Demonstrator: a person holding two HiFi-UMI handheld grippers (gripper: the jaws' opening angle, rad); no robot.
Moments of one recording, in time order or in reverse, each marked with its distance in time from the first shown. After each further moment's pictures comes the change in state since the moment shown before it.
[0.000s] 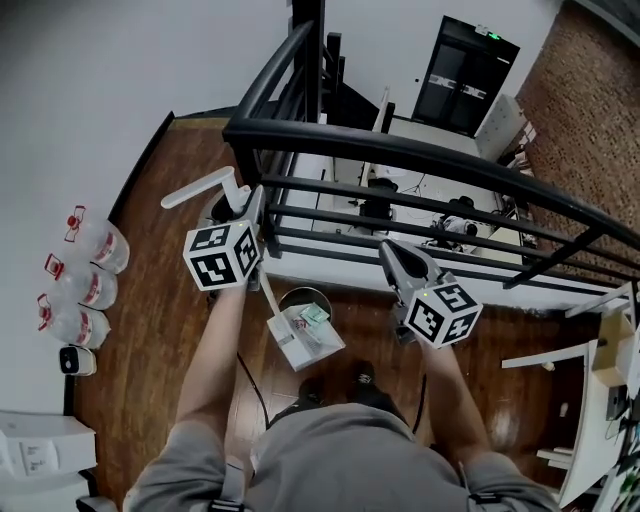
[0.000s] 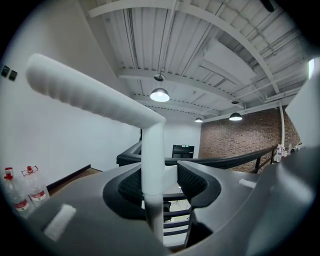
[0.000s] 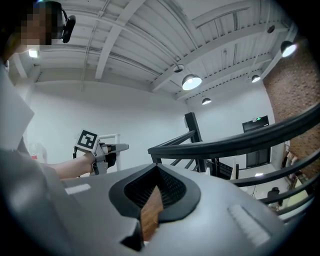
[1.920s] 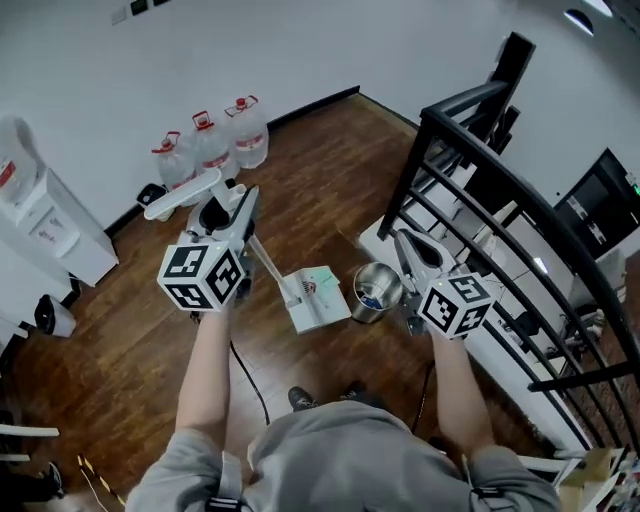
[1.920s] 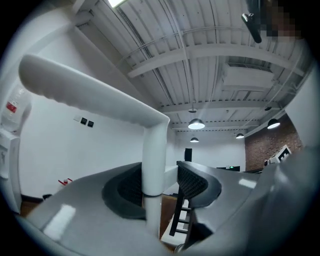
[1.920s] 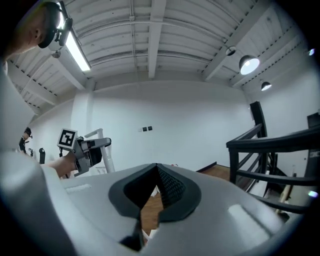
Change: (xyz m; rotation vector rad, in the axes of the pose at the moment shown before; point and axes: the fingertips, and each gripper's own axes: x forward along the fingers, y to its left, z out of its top) left arm -0.526 0.042 0.009 -0.026 -0.328 0.505; right arm -0.096 0.302 -0.045 -0.151 0.085 0.618
